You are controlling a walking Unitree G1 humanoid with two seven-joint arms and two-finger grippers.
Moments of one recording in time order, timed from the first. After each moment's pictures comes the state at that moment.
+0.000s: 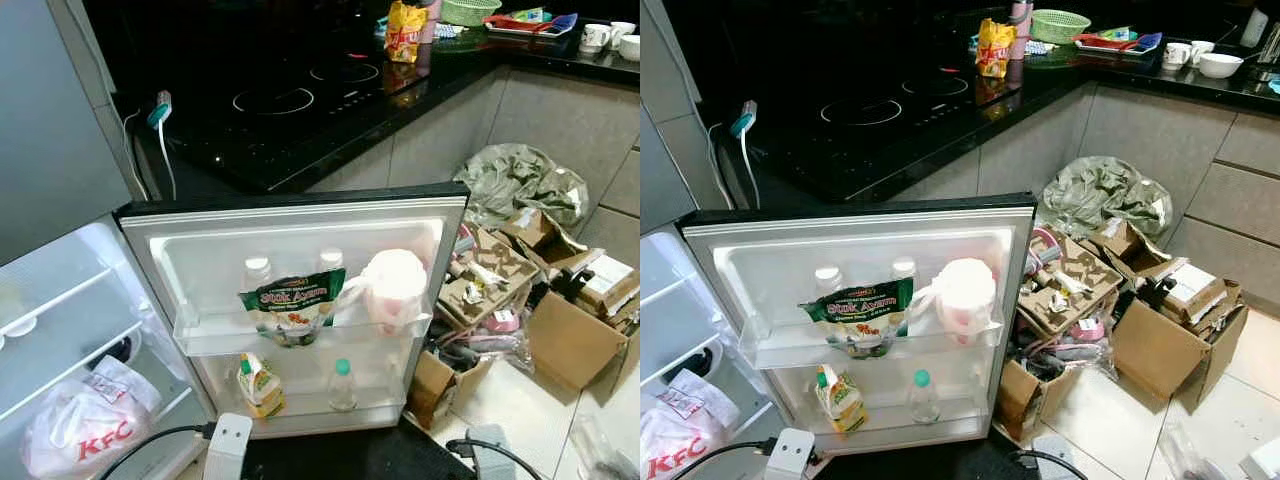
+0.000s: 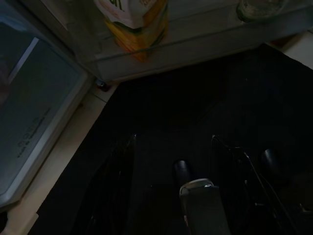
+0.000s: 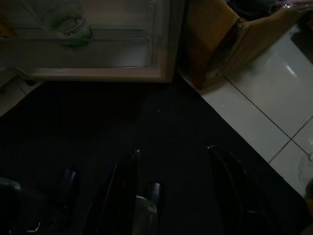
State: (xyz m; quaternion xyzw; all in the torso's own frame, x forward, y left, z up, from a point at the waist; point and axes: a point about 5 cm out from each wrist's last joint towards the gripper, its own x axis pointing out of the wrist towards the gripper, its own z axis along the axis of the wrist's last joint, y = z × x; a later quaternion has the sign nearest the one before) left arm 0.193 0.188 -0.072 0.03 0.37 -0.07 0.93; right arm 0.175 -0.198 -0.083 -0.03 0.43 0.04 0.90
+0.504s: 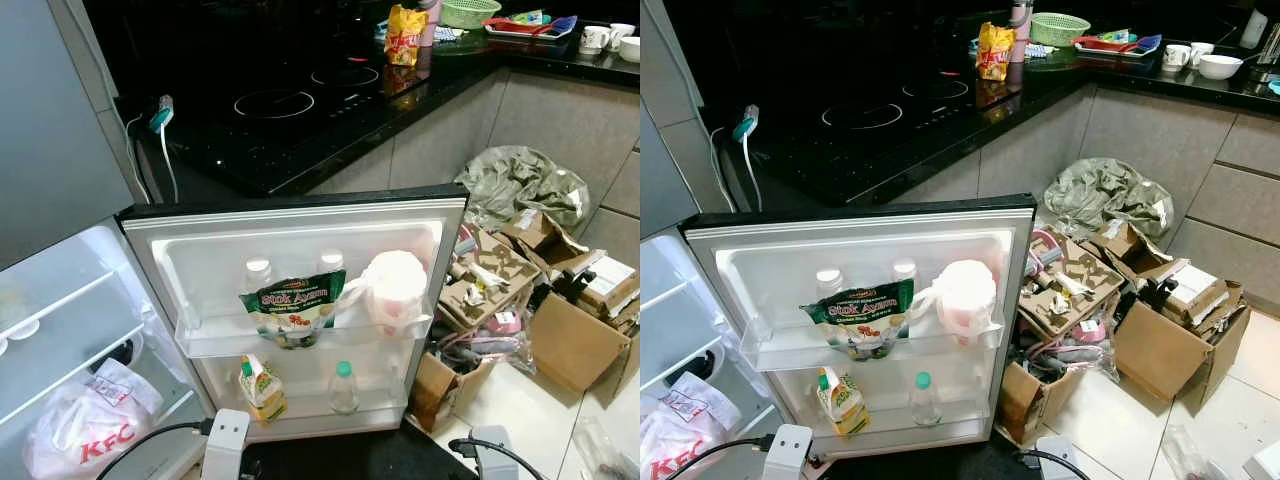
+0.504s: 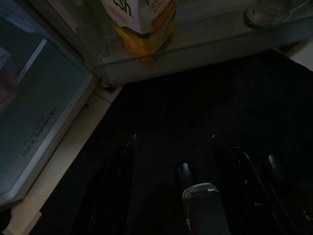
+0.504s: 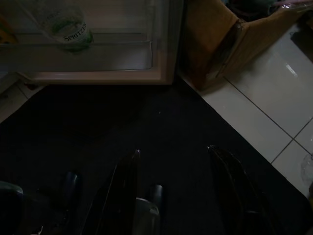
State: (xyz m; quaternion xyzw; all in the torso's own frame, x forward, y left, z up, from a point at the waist) left arm 0.194 0.189 -0.071 0.03 0.38 -0.06 0.92; right arm 0.172 -0.200 -0.083 -0.03 0.43 0.03 0.90
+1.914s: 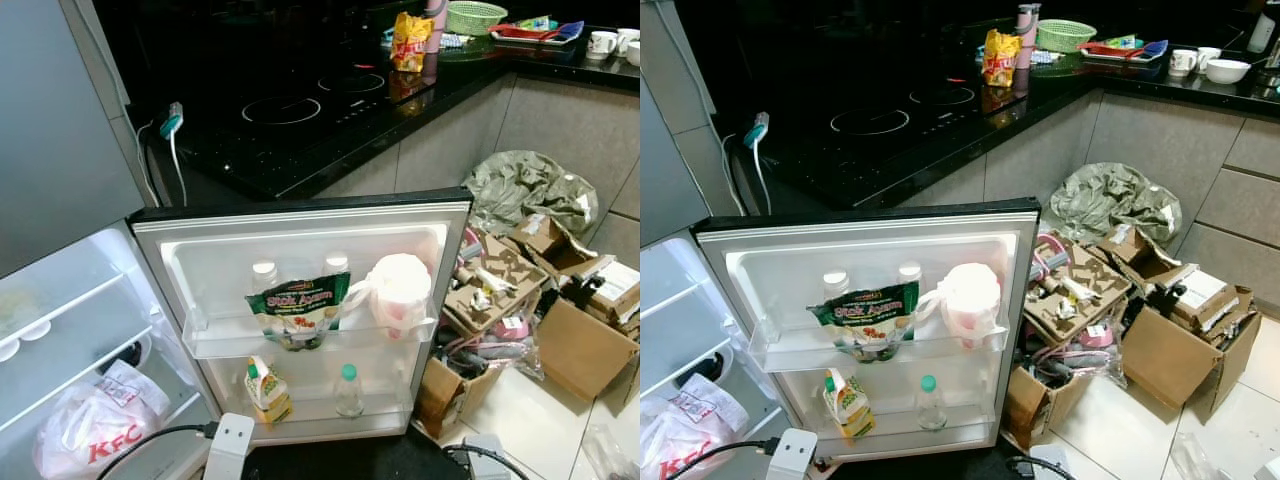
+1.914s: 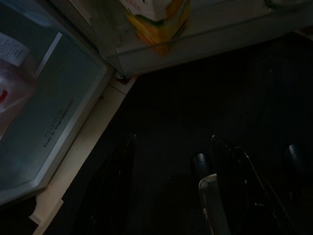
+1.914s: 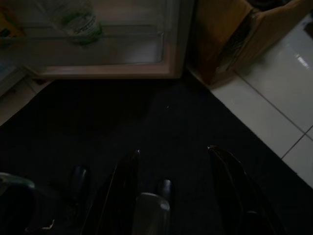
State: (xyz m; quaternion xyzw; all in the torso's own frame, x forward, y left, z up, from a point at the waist) left arm 0.194 0.188 -0.074 0.06 0.40 -0.06 0.91; right arm 0.169 -0.192 -0.088 -0.02 0.45 0.03 0.89
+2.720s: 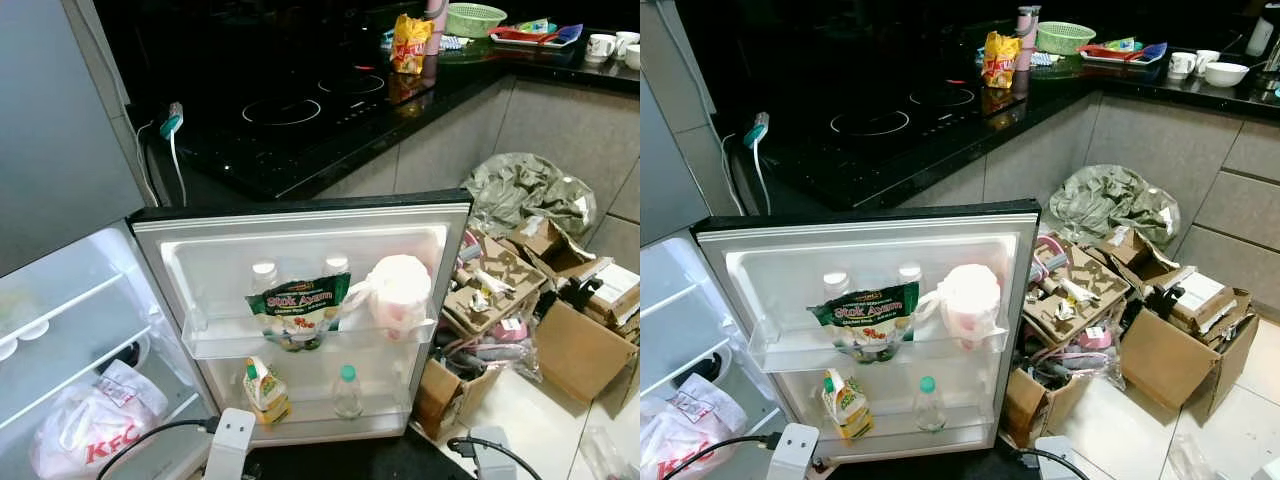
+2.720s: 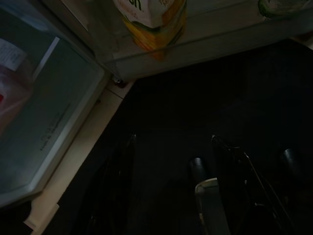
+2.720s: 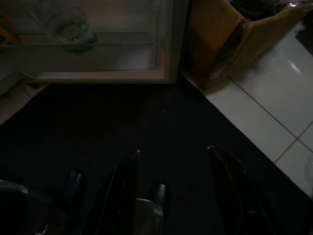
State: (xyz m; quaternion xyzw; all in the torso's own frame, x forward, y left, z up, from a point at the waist) left arm 0.195 0.185 -0.074 0.06 0.40 -0.06 0.91; right arm 0.172 -0.199 -0.085 -0.02 0.45 0.03 0.89
